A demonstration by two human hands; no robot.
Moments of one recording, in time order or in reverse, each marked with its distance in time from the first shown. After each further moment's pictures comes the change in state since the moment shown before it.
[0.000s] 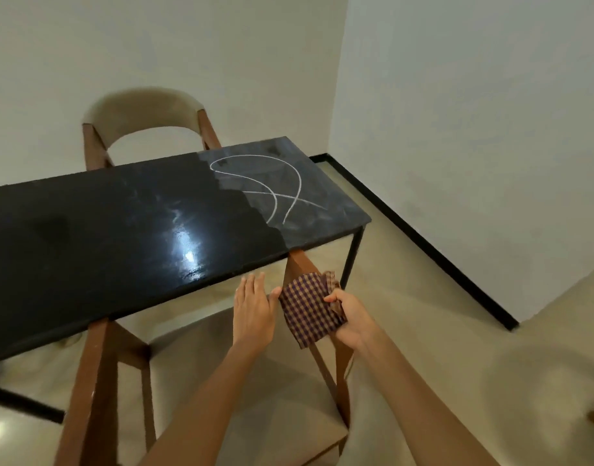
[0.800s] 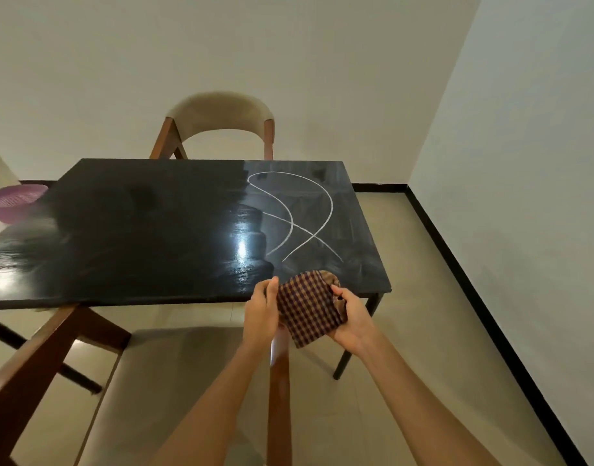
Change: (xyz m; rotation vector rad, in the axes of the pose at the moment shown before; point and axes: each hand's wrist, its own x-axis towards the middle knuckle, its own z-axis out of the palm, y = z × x) left_hand 0.136 0.117 0.085 -0.660 0.307 -0.481; right_hand 0.140 -0.175 -0.029 -0.019 -0.336 0.218
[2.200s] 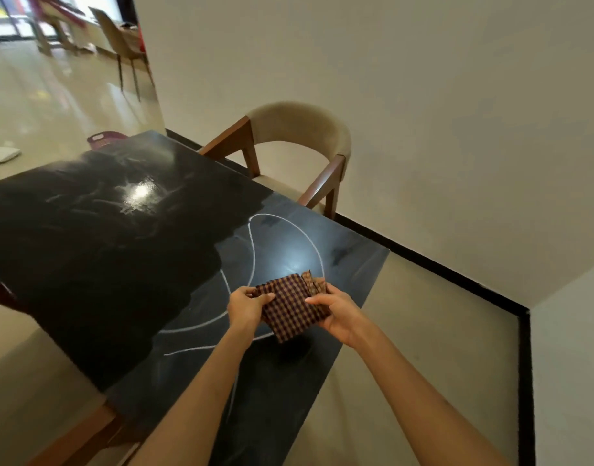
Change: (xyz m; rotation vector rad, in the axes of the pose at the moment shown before) left_hand 0.324 0.101 0.223 -0.398 0.665 -0.463; right_hand 0.336 -0.356 0.044 -0.751 -0.462 0.228
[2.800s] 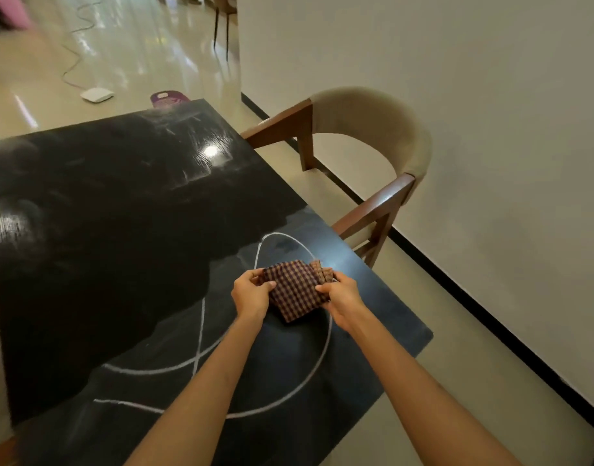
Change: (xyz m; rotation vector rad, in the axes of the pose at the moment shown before) left_hand 0.155 0.055 0.093 -0.153 0.368 -0.033; right_hand 0.224 -0.111 -0.007 -0.260 0.010 0.053
